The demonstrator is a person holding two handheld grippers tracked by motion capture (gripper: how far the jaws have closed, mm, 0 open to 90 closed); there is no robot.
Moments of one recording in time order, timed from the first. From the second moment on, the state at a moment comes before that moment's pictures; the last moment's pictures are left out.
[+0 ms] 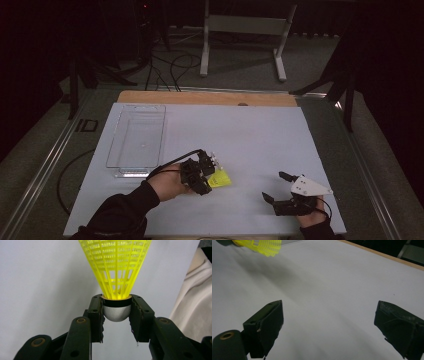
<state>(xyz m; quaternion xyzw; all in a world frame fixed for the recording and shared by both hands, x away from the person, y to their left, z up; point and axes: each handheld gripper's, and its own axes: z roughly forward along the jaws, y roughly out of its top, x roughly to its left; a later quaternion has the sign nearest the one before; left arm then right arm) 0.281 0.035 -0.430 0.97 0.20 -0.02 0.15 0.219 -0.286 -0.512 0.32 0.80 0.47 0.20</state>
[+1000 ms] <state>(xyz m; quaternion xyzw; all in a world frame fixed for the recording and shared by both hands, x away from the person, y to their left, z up) 0.302 0.091 -0.382 0.96 0.21 -0.01 0.17 0.220 -0.285 -0.513 0.31 0.80 0.47 0.20</state>
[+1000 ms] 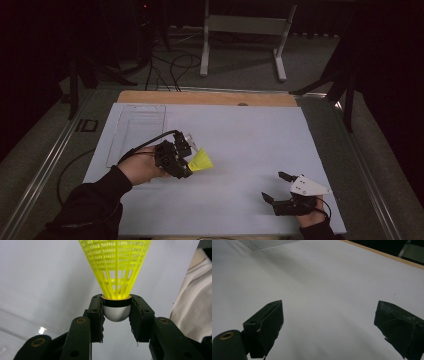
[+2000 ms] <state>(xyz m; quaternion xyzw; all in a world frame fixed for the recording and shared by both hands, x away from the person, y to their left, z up) 0.321 0.175 -0.337 0.93 0.30 0.05 0.19 0.220 -0.283 -0.513 0.31 0.81 0.46 0.20</state>
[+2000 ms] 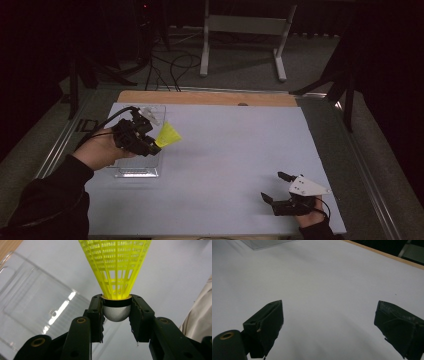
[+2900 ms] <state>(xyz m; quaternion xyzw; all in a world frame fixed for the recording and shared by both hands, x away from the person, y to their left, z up) 0.333 0.253 -0.332 0.89 0.40 0.08 0.19 0.220 -0.281 -0.514 0.31 0.81 0.46 0.20</state>
